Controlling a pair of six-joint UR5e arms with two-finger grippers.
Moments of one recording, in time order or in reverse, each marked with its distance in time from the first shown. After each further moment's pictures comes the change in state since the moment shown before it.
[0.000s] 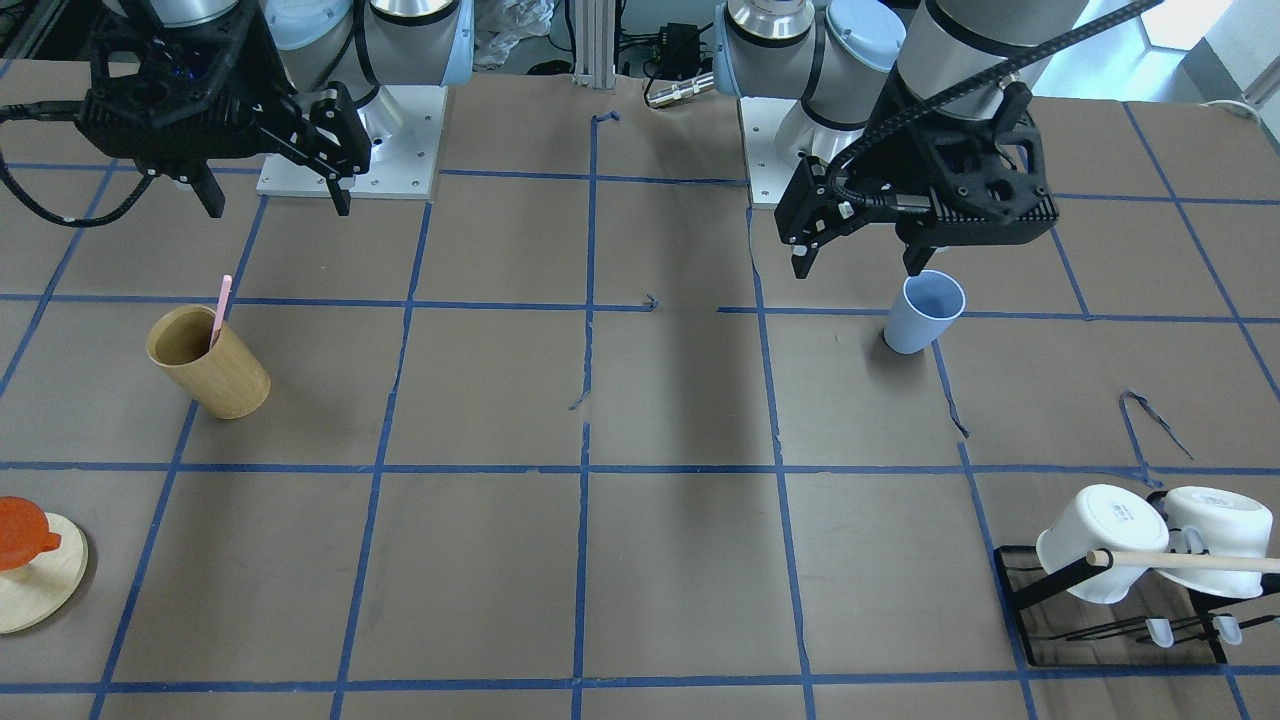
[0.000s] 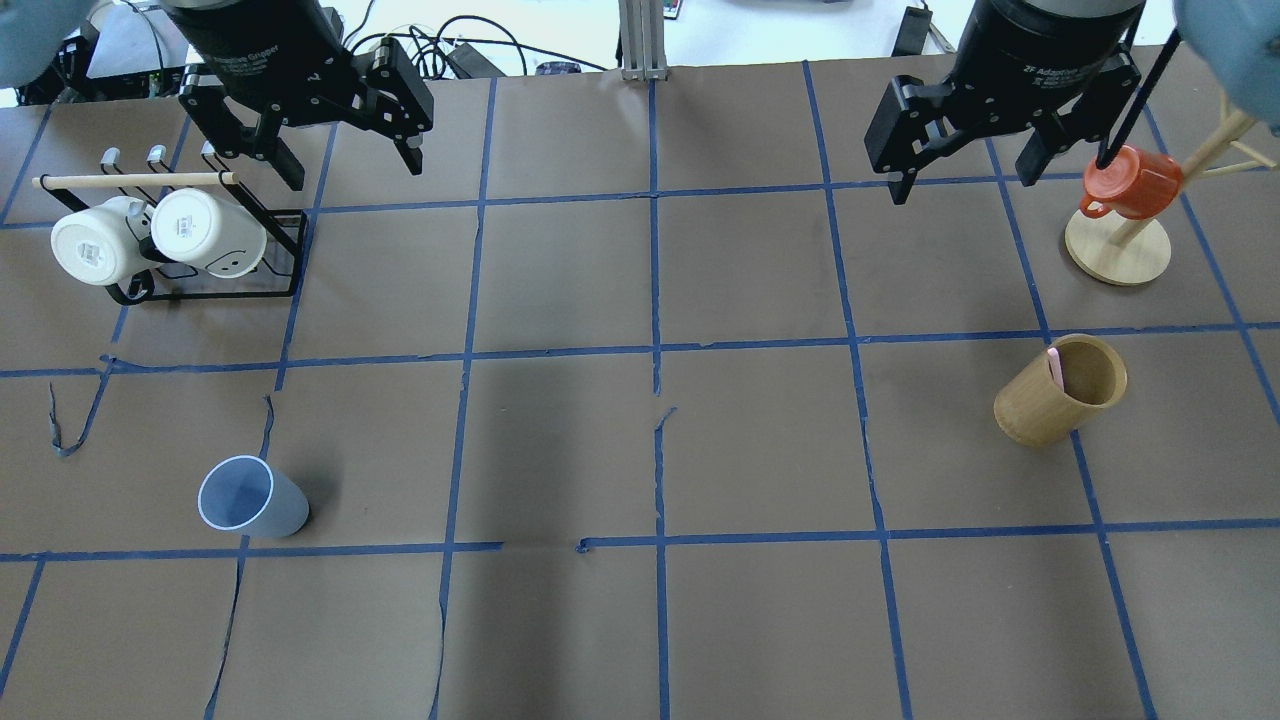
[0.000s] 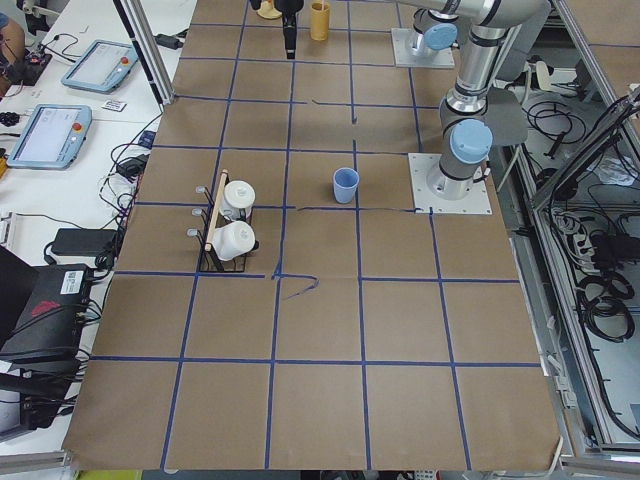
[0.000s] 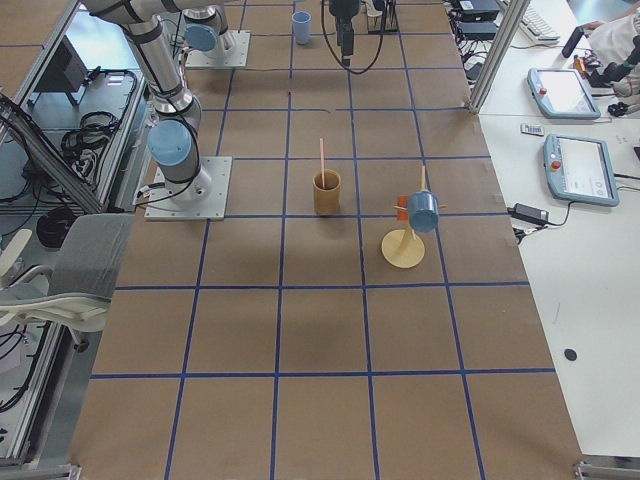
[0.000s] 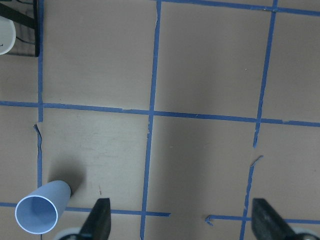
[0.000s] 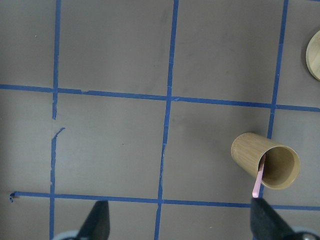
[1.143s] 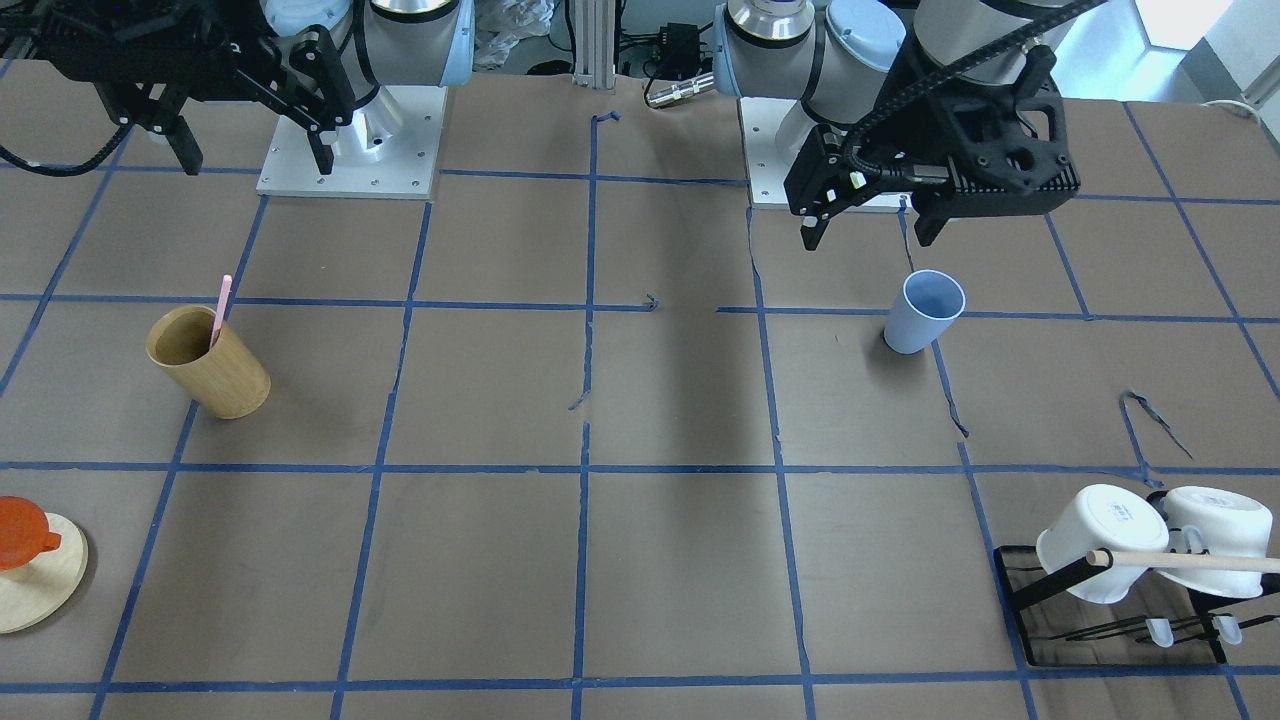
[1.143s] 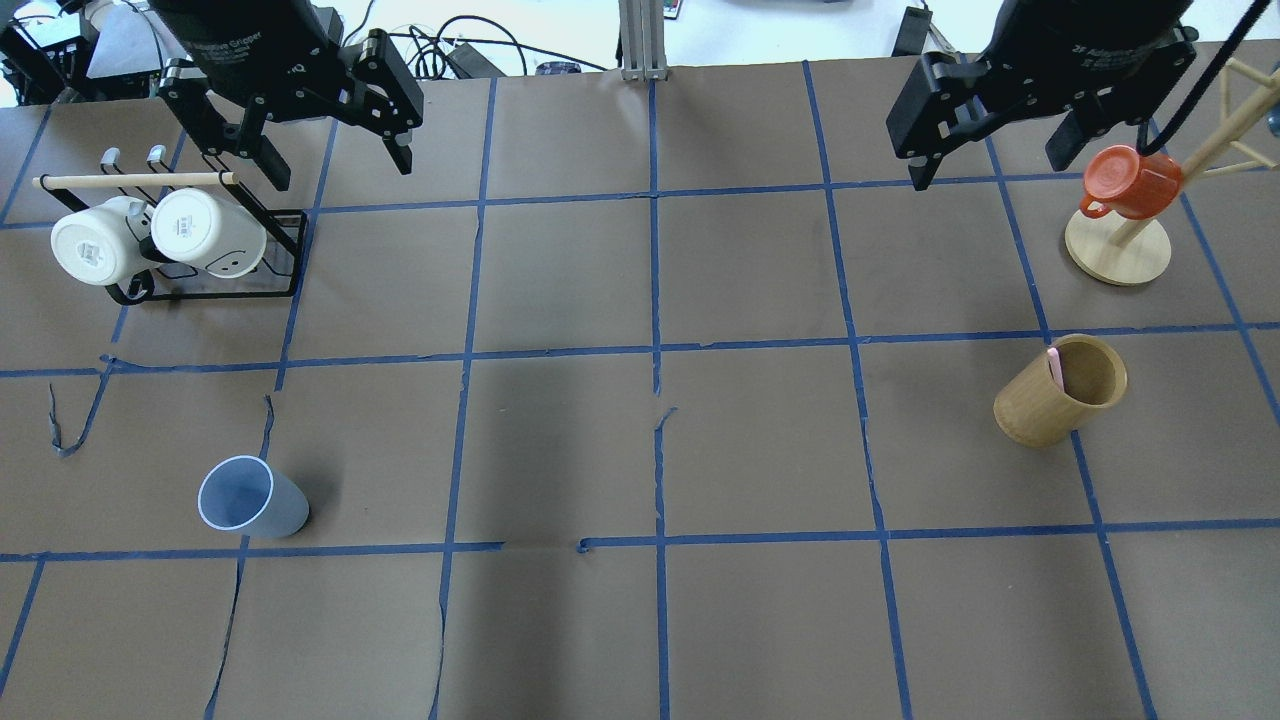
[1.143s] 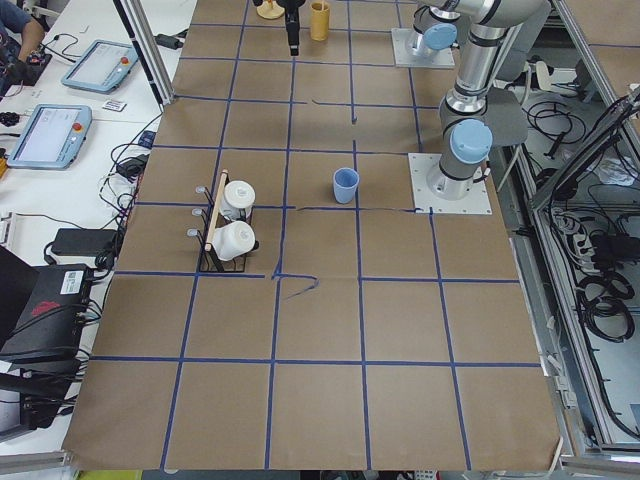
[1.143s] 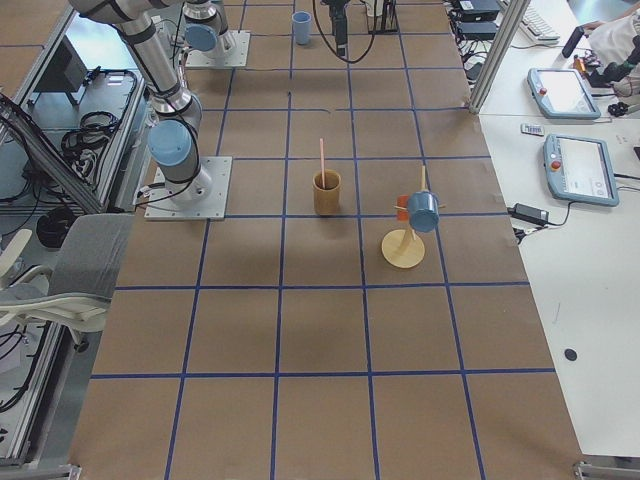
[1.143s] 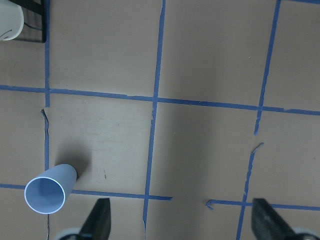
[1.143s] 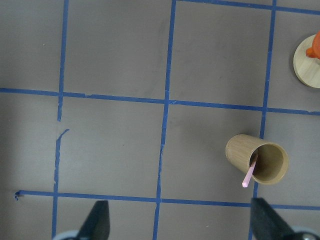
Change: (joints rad) left arm 0.002 -0.005 0.029 -0.051 0.002 -0.004; right arm -0.003 -0.056 -0.013 0.013 0.013 -0.007
